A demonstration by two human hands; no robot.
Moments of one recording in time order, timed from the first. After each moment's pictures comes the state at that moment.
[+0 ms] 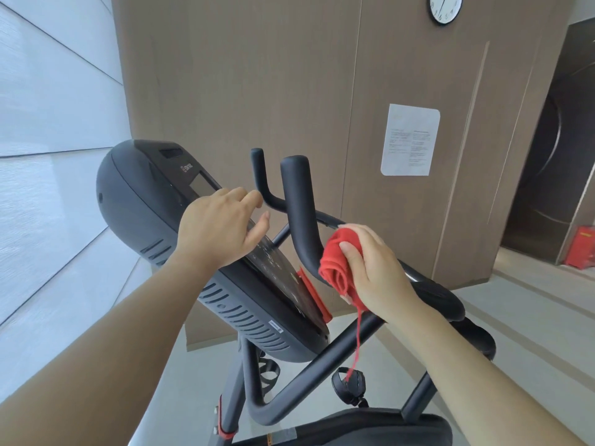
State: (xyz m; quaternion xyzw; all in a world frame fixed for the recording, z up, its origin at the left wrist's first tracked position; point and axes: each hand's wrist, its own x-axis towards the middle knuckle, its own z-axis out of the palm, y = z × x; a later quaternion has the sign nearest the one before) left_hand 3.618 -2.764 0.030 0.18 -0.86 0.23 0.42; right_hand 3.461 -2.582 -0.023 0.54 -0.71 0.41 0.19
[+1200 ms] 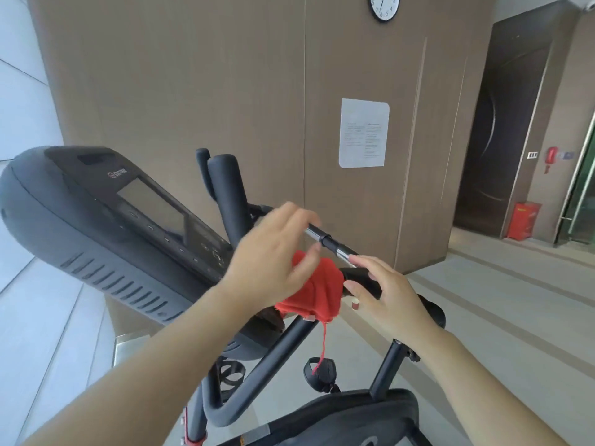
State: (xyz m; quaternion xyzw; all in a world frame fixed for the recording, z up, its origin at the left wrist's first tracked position) left_hand 3.555 -2.640 0.008 -0.04 -0.89 -0.01 0.46; right_hand 3.402 -2.485 -0.073 0.47 -0.75 0.44 0.14
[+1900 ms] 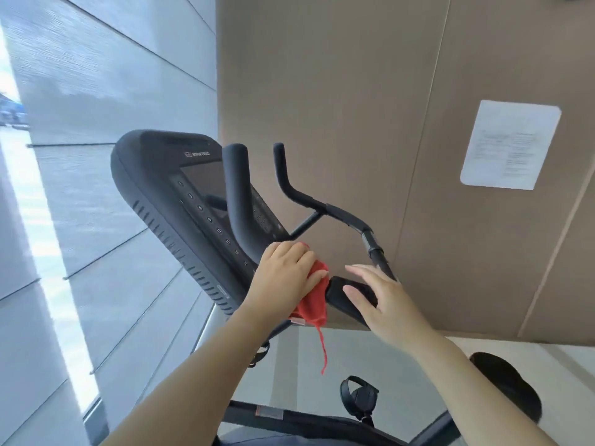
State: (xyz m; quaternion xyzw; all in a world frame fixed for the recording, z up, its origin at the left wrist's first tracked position) left_hand 3.493 -2.589 -0.044 0.29 -0.89 0.17 0.32; right_hand 3.315 -2.493 -0.069 0.66 -0.66 0.35 0.04
